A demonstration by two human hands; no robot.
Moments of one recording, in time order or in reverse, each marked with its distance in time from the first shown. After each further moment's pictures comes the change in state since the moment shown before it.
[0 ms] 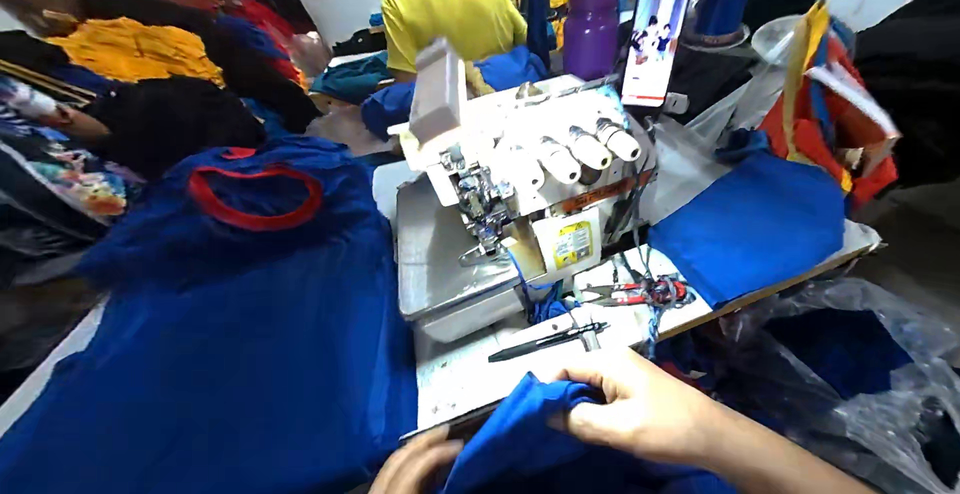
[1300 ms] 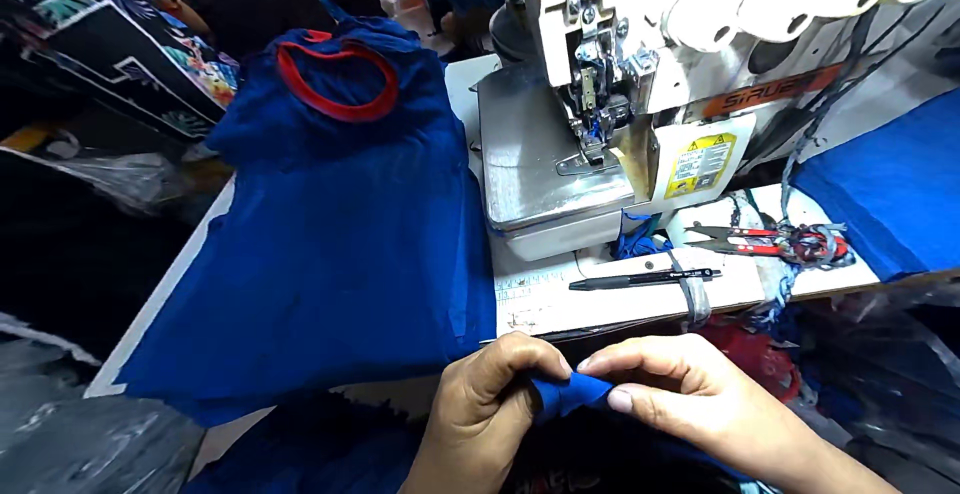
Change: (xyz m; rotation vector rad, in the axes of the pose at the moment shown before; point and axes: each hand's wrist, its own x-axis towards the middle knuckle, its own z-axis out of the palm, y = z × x) left_hand 0.035 -0.012 0.021 -0.393 0.239 0.261; right_hand 0.004 0.040 0.051 0.383 0.027 -0.112
